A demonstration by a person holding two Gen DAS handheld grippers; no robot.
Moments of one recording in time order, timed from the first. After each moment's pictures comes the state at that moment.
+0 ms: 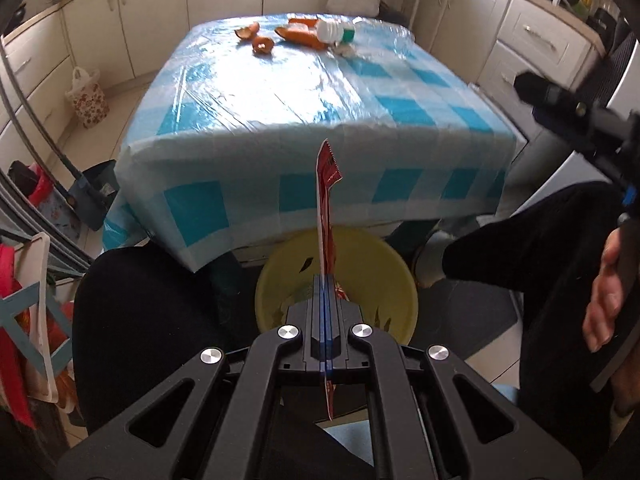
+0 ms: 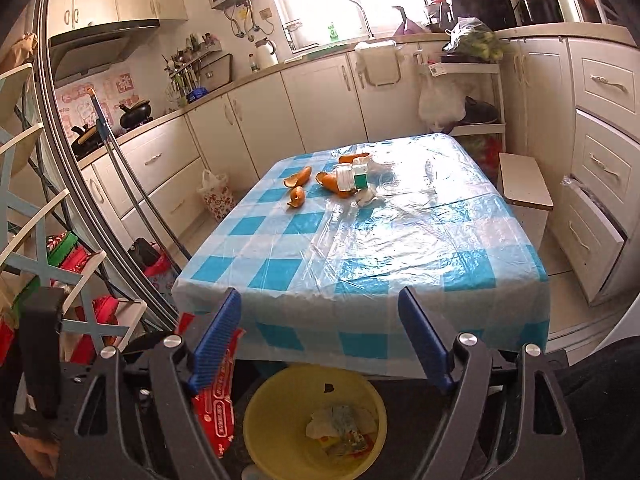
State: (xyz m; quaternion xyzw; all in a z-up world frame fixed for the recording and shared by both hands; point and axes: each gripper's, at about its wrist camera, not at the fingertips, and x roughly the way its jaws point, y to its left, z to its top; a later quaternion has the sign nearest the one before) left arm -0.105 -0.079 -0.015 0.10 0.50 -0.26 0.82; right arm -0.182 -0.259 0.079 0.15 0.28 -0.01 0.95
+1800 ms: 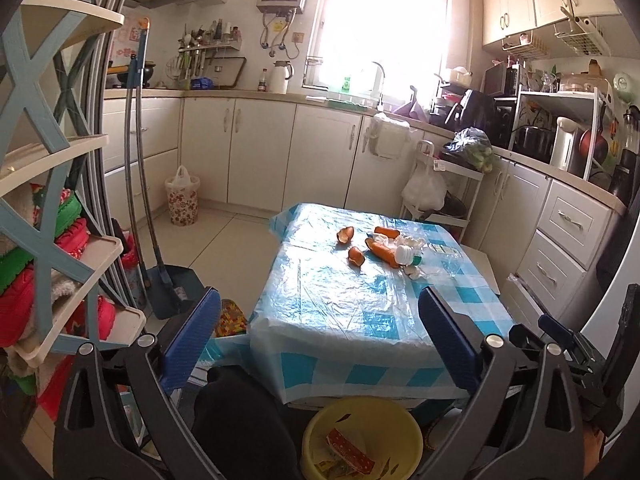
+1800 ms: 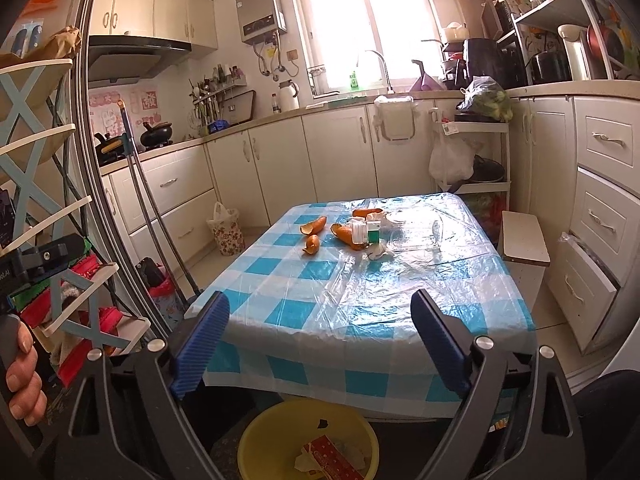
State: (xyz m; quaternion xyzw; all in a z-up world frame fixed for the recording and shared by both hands) left arm -0.143 0.014 0.132 -0.05 0.22 -0.13 0.97; right arm -0.208 -0.242 0.104 0.11 0.19 -0.01 0.98
